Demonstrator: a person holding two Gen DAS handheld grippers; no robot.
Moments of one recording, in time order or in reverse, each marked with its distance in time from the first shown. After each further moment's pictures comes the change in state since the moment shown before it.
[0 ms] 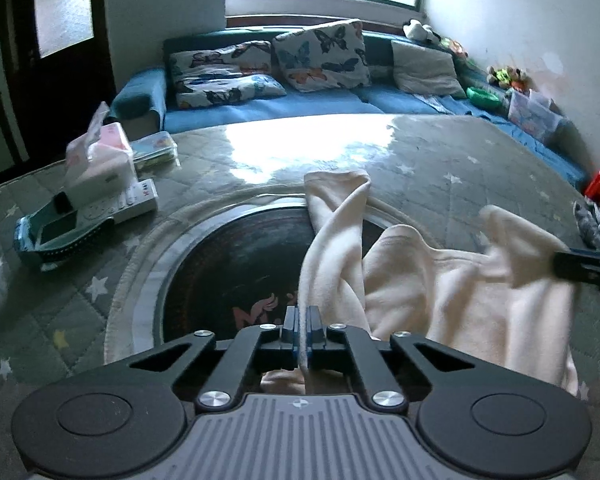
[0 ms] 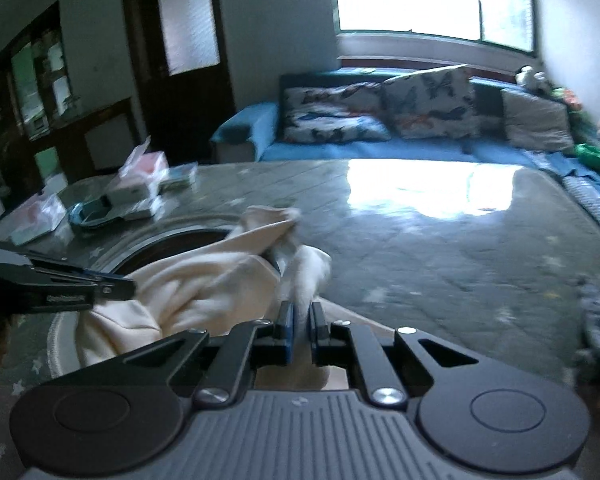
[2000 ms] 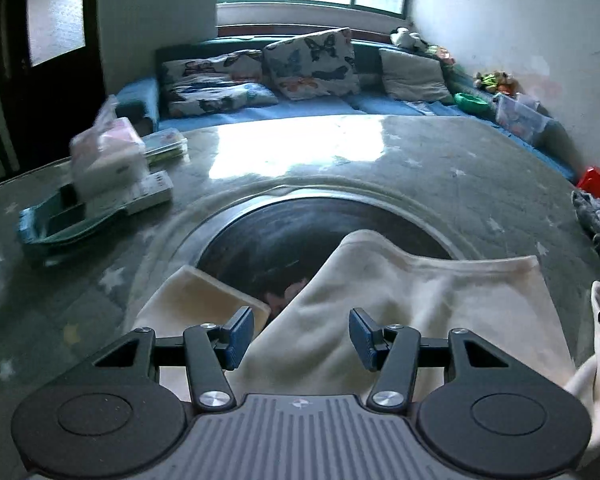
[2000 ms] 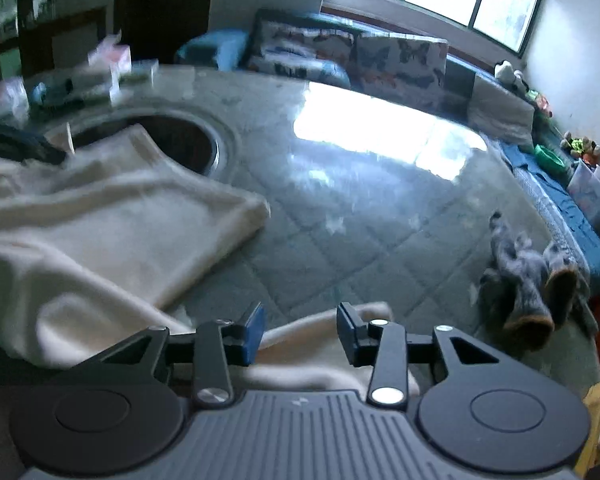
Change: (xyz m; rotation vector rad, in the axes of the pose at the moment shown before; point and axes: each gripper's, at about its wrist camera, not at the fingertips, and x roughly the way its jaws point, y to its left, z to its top) left arm 0.016 0.022 -0.014 0.053 -0.022 -0.066; right arm -0.025 -0.004 -0.054 -0.167 0.191 -0.178
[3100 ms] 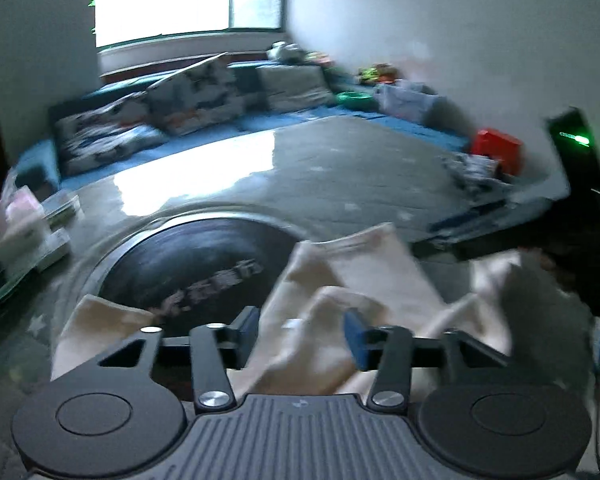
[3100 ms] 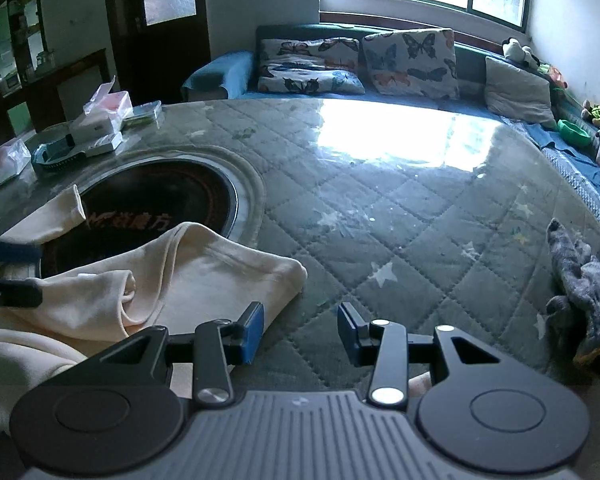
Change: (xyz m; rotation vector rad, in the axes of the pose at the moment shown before) left arm -0.043 -0.051 -0.024 0.224 -0.055 -0.238; right arm 0.042 -0.006 0.030 0.124 -0.018 0.109
